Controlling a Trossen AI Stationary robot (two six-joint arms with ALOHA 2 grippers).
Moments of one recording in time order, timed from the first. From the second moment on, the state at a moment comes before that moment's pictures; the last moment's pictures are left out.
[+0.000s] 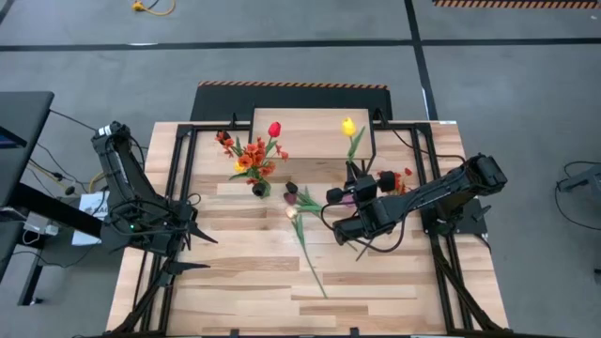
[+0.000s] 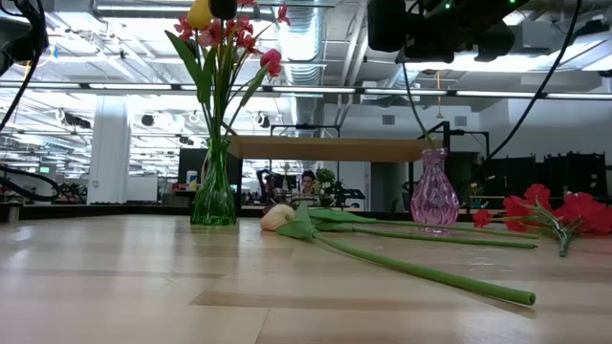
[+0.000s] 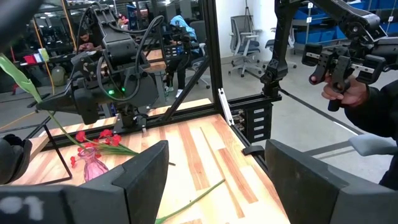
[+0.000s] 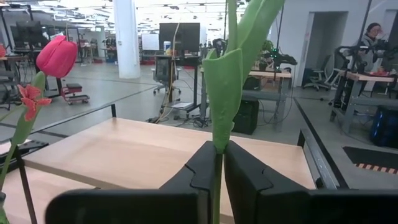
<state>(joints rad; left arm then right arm) -1.11 0.75 0.65 0.01 -0.88 0.00 0.31 1.64 1.12 -0.88 1.57 1.34</state>
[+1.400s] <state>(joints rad) -1.11 0.75 0.65 0.01 -0.88 0.00 0.33 1.64 1.12 -0.88 1.57 1.33</state>
